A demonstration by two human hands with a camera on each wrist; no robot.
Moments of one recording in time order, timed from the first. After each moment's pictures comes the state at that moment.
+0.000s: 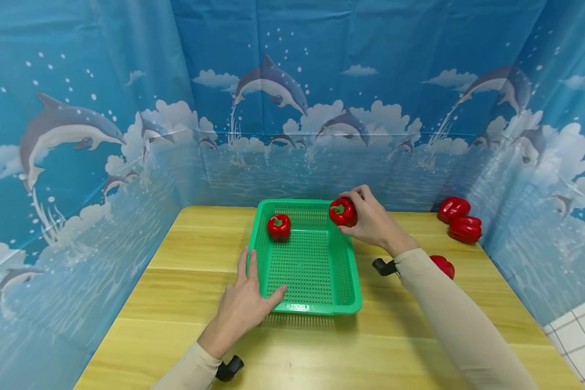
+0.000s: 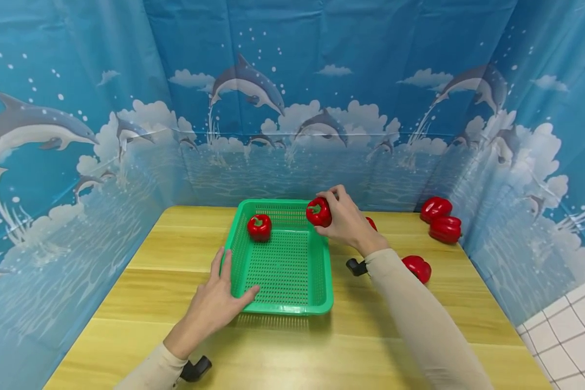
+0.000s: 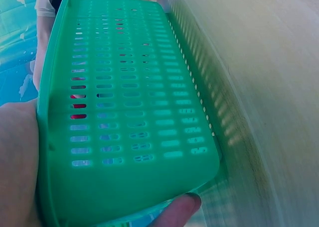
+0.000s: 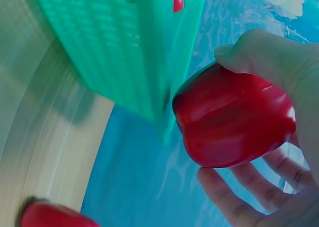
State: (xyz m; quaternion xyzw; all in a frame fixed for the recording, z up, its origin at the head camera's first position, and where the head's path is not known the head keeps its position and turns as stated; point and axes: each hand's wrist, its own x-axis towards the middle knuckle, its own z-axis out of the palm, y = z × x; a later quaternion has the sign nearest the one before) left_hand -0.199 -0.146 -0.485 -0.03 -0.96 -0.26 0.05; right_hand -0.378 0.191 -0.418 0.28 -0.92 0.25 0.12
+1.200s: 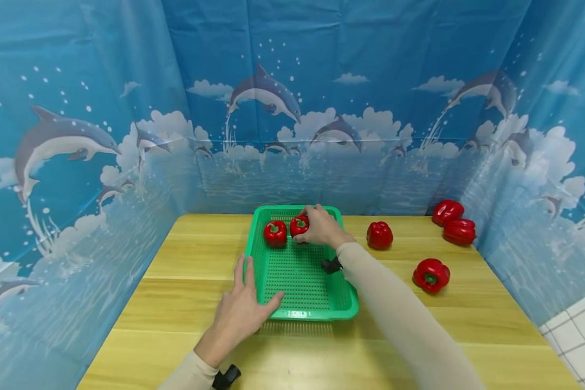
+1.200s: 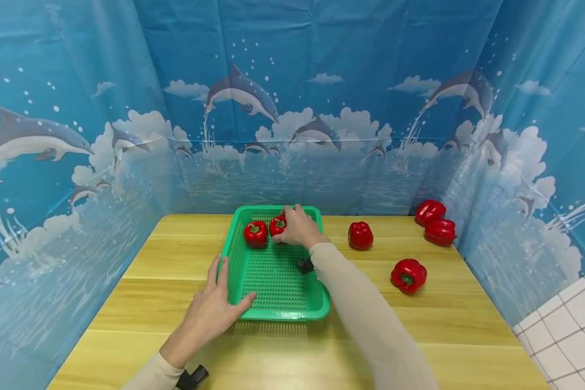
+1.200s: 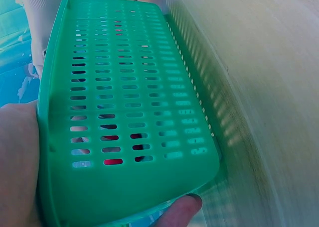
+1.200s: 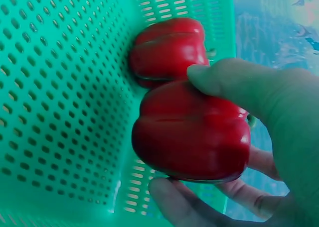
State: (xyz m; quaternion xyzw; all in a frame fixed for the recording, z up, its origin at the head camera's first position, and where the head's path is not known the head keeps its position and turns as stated) left_hand -0.198 -0.144 -0.484 -0.02 -0.96 -0.26 0.04; right_hand -0.404 0.086 -0.446 0.19 -0.95 0.24 -0.02
